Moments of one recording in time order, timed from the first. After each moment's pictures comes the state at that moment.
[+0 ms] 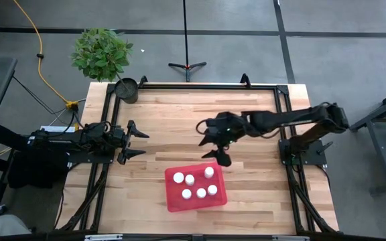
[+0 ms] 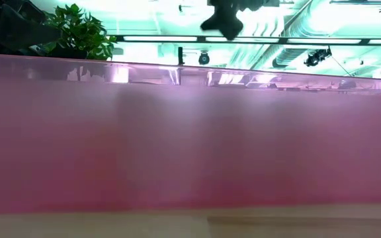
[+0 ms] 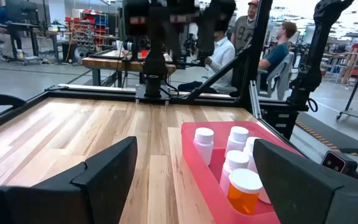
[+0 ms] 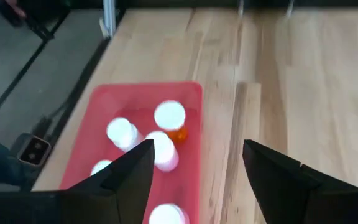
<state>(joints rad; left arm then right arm) -0.02 0.01 0.01 0.02 0.09 -0.09 0.04 1.51 1.25 -0.39 -0.26 0.02</state>
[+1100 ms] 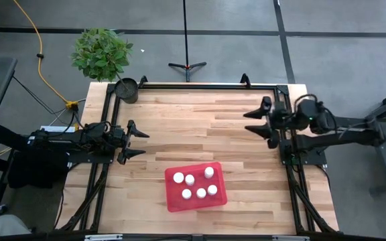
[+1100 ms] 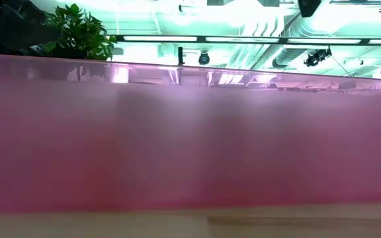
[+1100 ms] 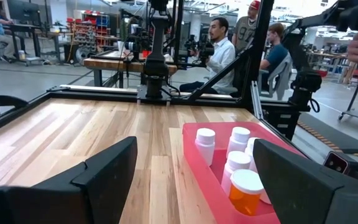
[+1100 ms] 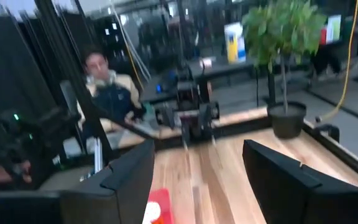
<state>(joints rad) -0.02 0.01 0.01 0.03 0.08 -0.08 -0.05 0.65 0.71 -0.05 -0.06 0.24</state>
